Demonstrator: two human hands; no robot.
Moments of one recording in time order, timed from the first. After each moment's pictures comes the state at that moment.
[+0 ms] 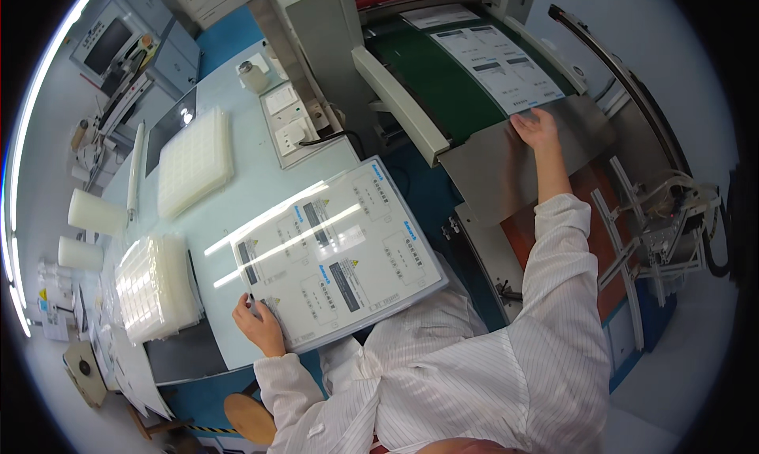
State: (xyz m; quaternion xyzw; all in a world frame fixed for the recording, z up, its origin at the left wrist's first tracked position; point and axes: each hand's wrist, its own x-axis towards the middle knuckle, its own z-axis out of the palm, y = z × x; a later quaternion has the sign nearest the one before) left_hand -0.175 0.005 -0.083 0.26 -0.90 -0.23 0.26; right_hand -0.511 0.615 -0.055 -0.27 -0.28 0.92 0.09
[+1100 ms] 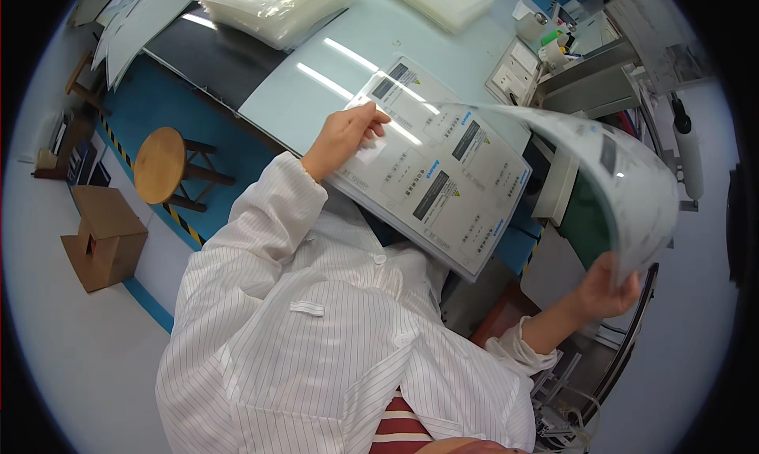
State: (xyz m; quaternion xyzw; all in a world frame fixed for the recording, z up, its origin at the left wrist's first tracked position) left_hand -0.152 0.014 -0.061 0.18 -0.68 -0.69 0.19; right_hand -0.344 0.408 0.107 0.36 -0.23 0.89 -0.19
